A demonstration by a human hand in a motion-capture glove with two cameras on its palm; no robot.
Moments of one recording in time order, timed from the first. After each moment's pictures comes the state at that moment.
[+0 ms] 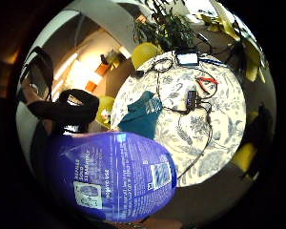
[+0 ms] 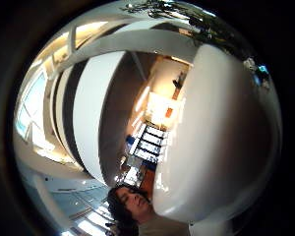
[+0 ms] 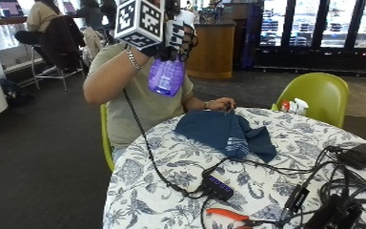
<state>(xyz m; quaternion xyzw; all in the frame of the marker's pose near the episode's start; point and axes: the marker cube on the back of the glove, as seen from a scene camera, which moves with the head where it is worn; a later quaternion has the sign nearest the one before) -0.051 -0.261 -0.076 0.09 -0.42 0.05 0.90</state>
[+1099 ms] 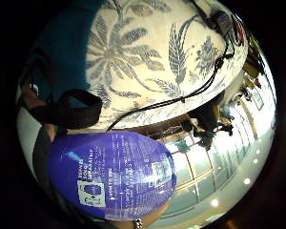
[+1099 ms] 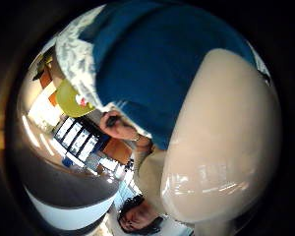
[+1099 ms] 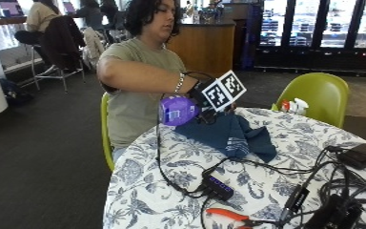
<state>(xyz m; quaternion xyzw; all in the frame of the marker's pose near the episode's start) -0.152 -0.284 0.181 -0.48 -0.06 0.14 0.87</state>
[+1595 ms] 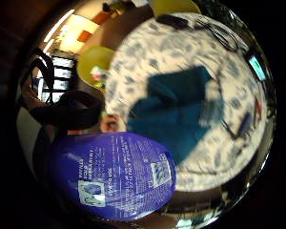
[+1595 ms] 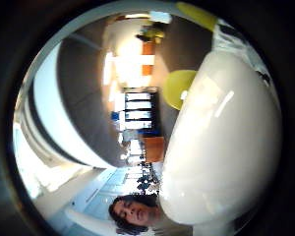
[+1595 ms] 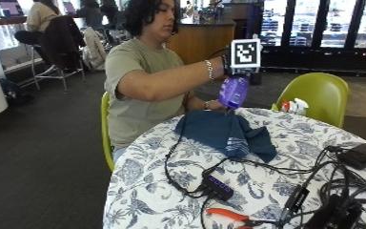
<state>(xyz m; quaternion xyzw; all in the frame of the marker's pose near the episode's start) -0.273 -0.405 0.096 -0.12 -0.48 -0.06 0.87</state>
